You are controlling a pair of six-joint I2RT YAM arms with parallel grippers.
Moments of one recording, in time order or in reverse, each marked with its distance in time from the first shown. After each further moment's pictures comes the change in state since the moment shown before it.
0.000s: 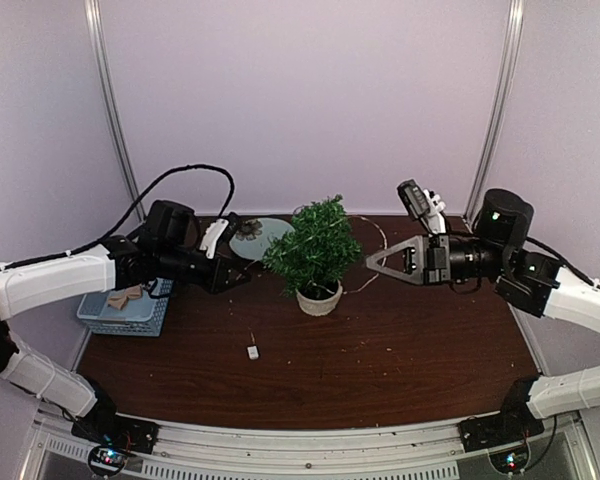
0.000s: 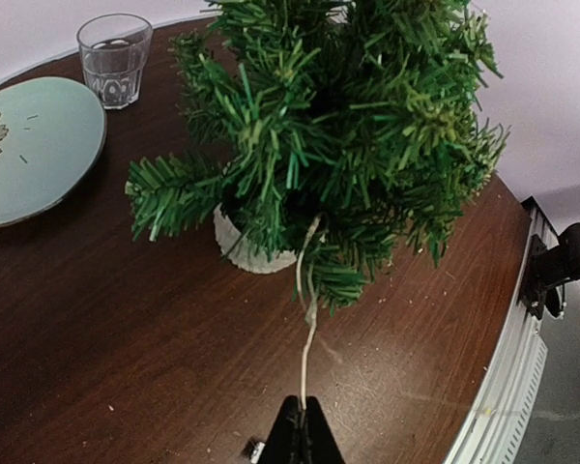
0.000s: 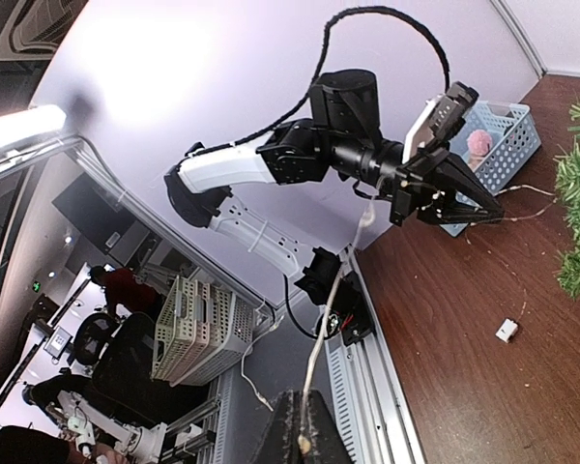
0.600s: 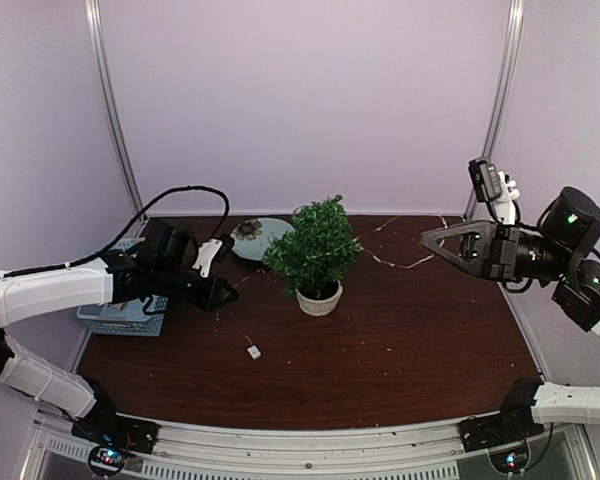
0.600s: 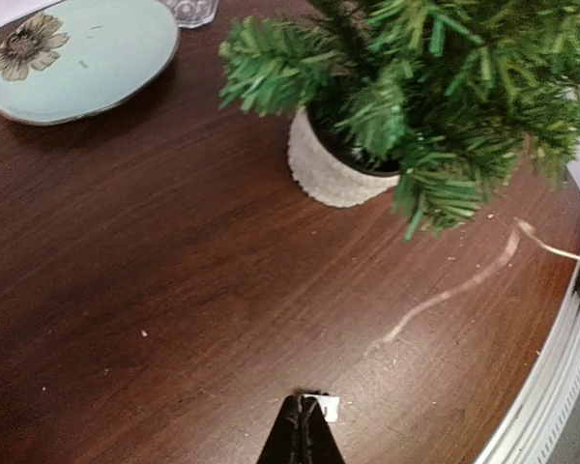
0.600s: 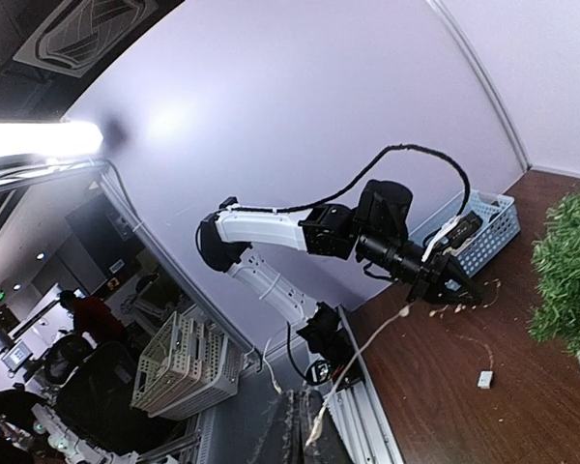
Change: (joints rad) left arm -0.011 -0.041 -0.108 -0.042 -0.125 -0.029; right arm -0.021 -0.285 0.035 -0.159 0.113 -0.037
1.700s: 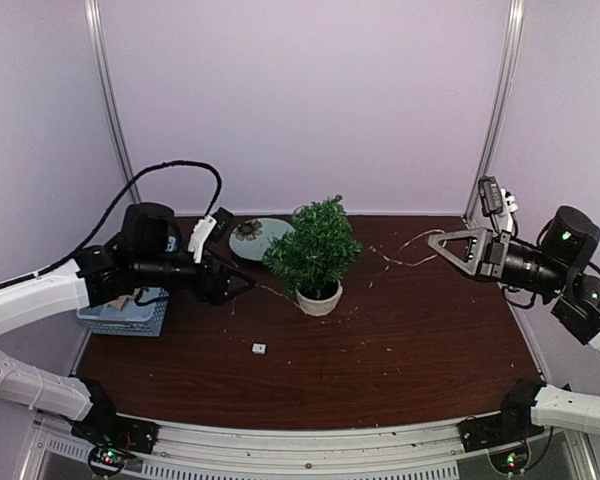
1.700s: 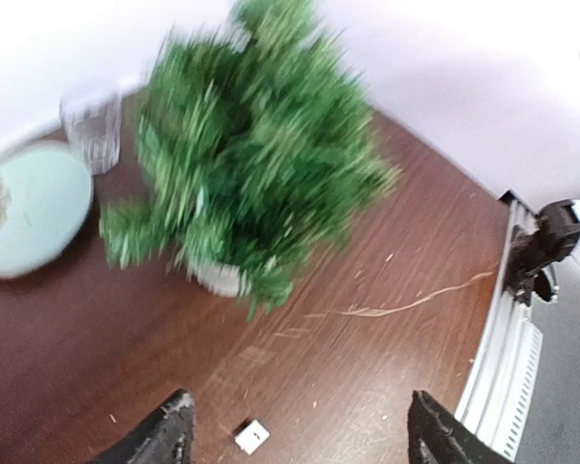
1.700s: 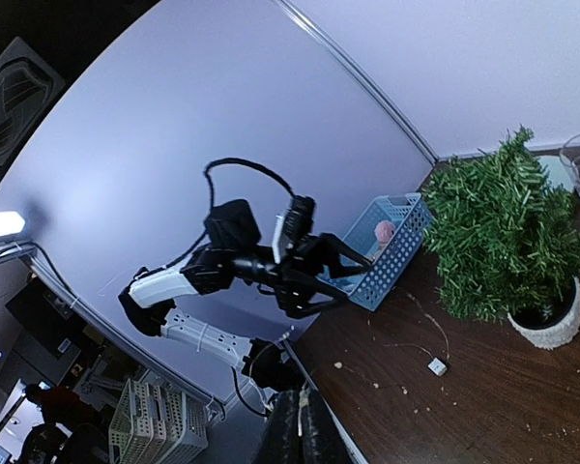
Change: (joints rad) left arm -0.073 -0.107 0.027 0.063 0.056 0.049; right arm -0.098 -0.109 -0.094 -0.071 0.195 0.077
